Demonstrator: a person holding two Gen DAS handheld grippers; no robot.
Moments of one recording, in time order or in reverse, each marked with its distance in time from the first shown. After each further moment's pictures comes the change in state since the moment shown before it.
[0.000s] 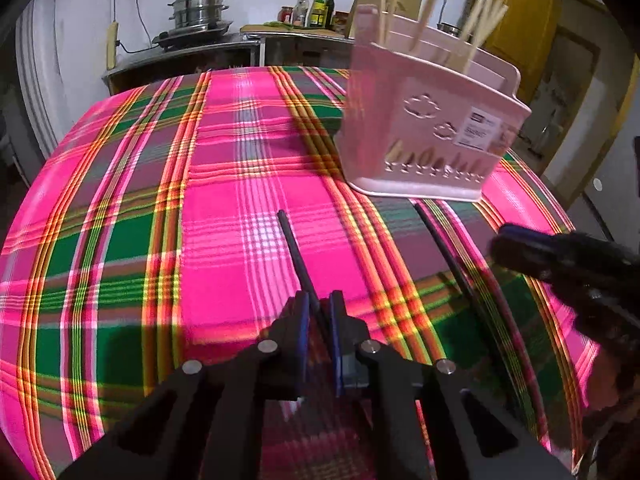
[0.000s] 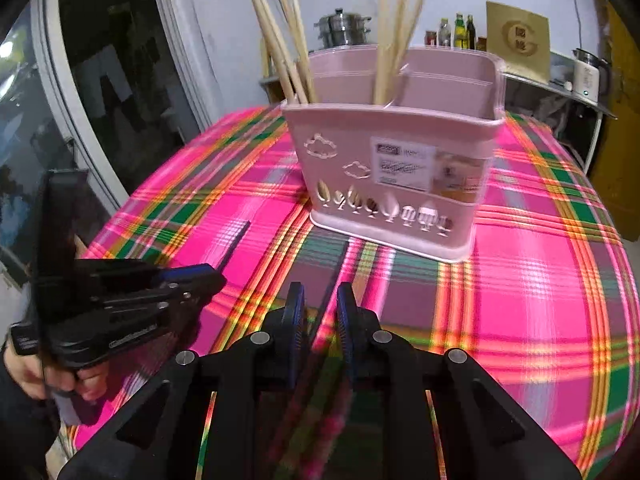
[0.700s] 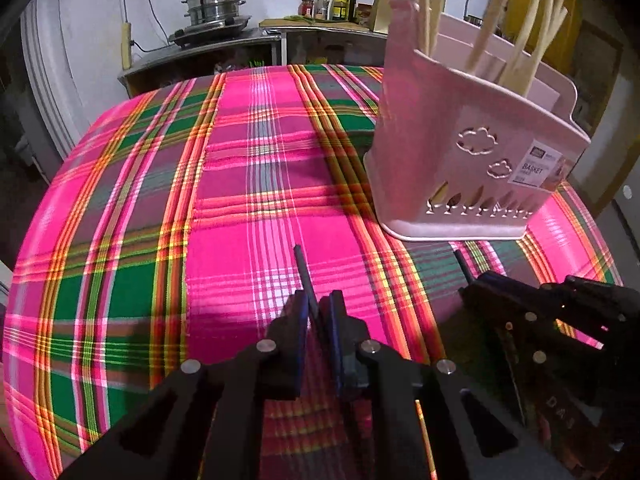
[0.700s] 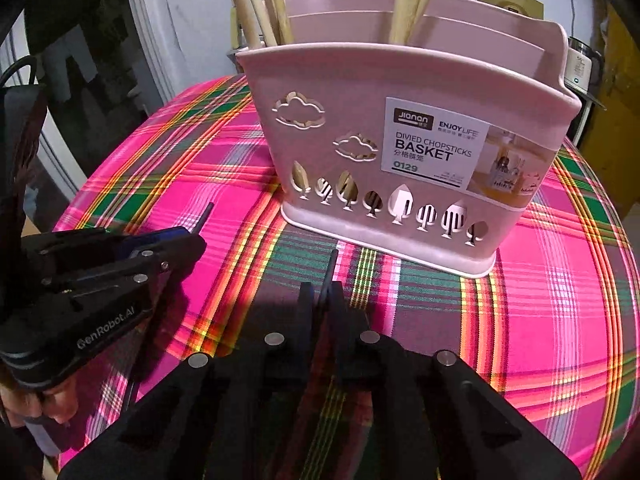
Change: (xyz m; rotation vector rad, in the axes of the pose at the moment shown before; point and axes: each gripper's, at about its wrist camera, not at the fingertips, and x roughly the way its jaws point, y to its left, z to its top) left arm 0.025 -0.002 0.033 -0.009 0.027 0.115; right arm 0.048 0.001 0.013 0.017 0.090 -0.110
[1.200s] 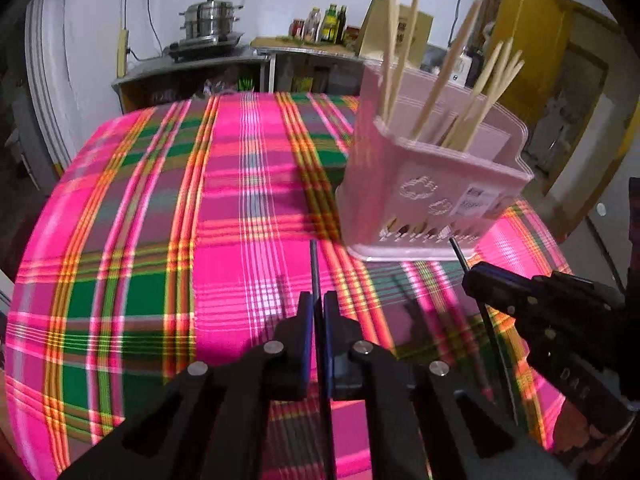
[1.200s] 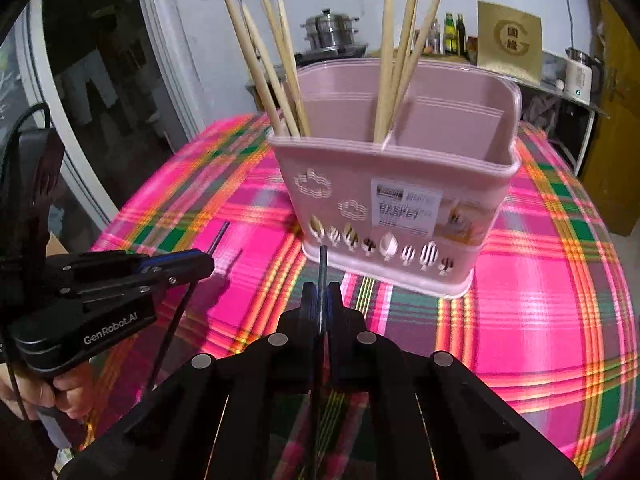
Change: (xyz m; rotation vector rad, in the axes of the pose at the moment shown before) left arm -0.054 0.003 0.003 -0.031 -0.072 -0.106; right arm -0.055 -0.008 0.010 0.014 -0.119 0.084
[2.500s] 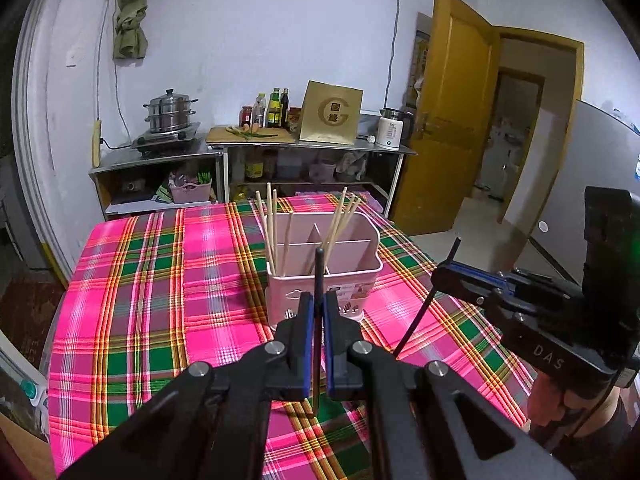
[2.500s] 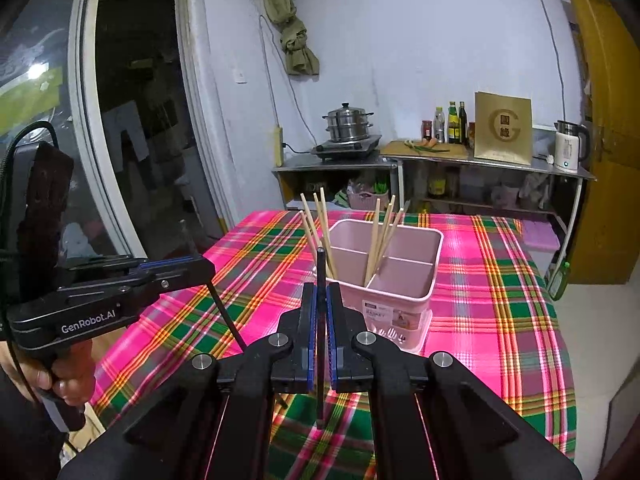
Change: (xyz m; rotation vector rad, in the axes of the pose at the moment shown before) left arm -0.143 -0.054 0.029 0.123 -0.249 -0.121; right arm -0.141 0.013 0.018 -0.054 -0.280 0.039
